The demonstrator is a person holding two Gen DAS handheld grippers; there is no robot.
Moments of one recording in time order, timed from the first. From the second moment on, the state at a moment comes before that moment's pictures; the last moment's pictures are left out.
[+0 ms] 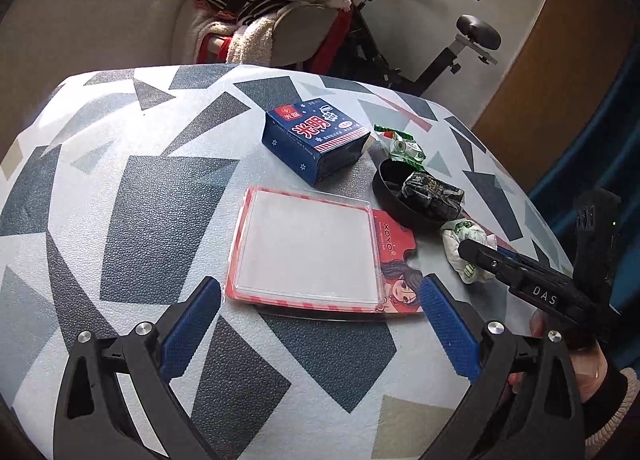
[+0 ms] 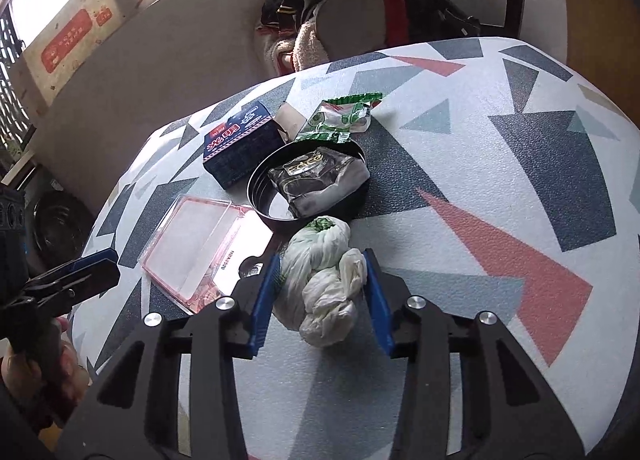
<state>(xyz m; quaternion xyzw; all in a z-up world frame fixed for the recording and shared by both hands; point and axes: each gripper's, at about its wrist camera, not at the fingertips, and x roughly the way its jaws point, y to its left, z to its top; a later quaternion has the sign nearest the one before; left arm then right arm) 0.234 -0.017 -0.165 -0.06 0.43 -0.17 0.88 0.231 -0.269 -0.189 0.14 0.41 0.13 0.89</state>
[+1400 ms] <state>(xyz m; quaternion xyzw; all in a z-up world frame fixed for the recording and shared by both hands) 0.281 0.059 -0.168 -0.33 0.47 0.00 0.82 0.220 -0.221 -0.163 0.00 0.41 0.13 0.90</state>
